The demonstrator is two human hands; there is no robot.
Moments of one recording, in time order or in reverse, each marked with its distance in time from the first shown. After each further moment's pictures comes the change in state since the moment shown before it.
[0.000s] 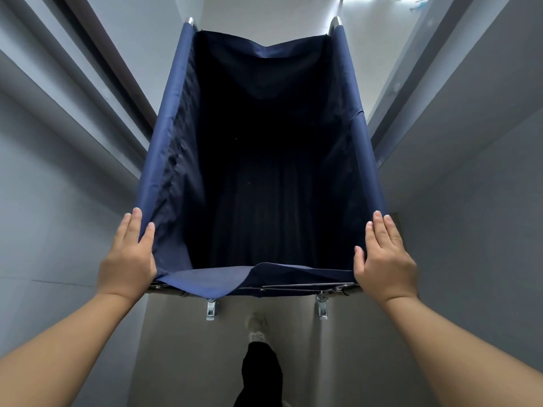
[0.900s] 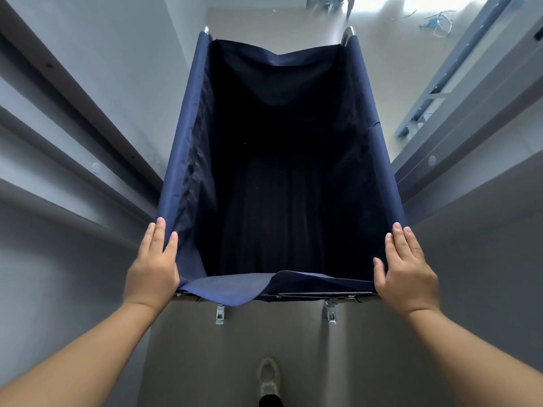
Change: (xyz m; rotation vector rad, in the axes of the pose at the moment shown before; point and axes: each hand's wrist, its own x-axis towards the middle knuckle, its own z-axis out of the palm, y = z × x) left_hand 0.225 -0.017 0.029 -0.049 -0.052 -0.007; right_hand 0.218 0.004 0.050 -0.022 -0.021 0.007
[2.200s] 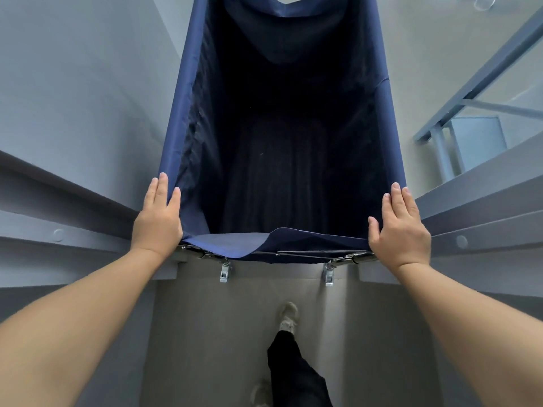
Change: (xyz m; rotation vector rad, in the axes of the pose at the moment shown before) left_hand 0.278 -0.004 0.024 0.049 -0.123 -0.036; right_hand 0.275 0.008 0.040 0.009 -0.050 0.030
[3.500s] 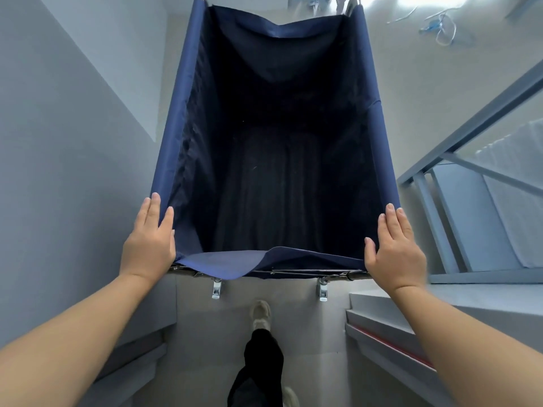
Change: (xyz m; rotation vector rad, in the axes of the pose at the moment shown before) left_hand 0.304 0.003 0.017 0.001 0.144 0.154; right_hand 0.260 0.011 0.028 -0.027 -0.034 0.092
